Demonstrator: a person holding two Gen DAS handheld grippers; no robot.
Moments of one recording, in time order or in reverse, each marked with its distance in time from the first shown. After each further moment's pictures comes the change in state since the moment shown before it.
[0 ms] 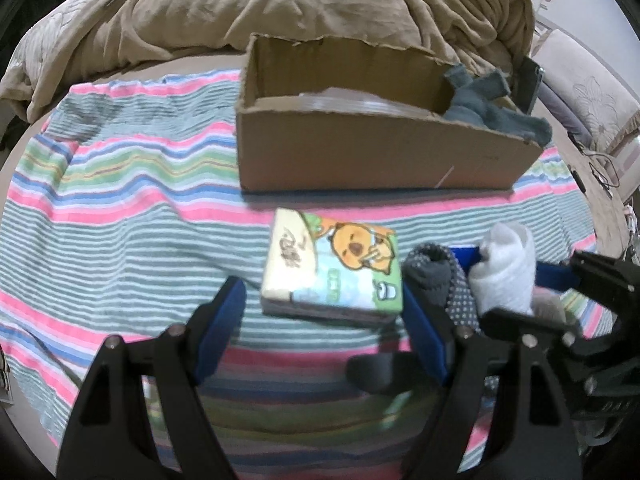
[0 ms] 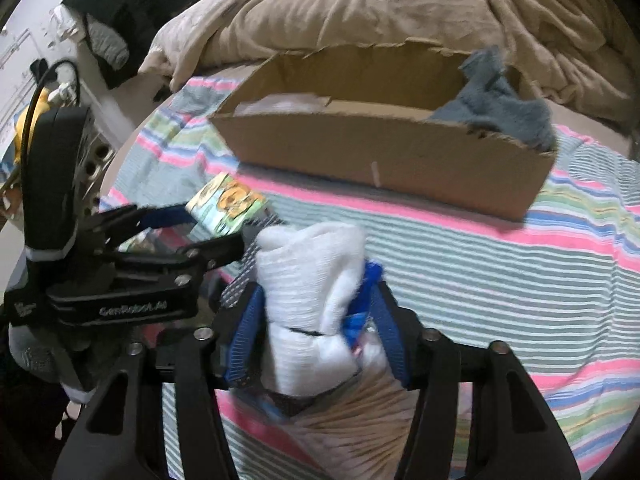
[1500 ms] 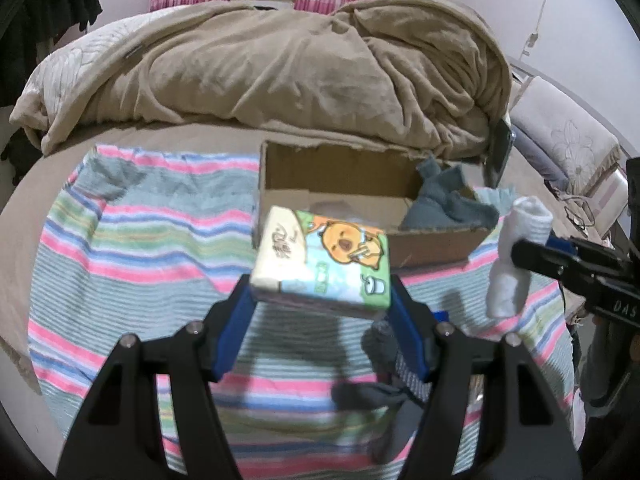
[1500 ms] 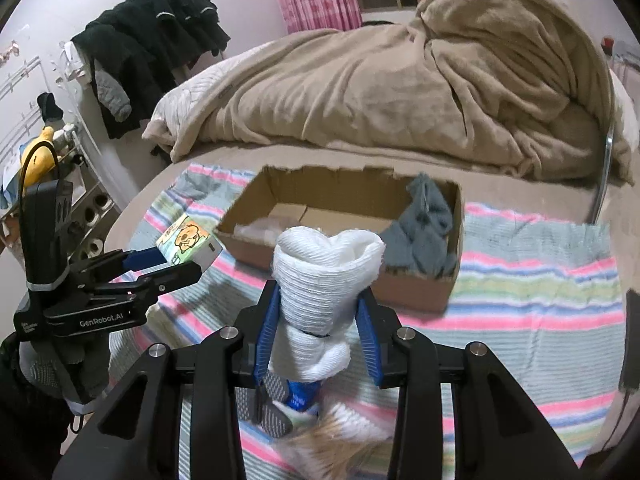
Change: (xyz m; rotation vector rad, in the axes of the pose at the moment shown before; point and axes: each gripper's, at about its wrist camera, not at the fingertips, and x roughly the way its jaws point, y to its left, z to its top) left arm -0.074 0.013 0.032 -0.029 -0.195 -0.062; right arm -0.084 -0.015 0.041 0.004 -0.236 -0.052
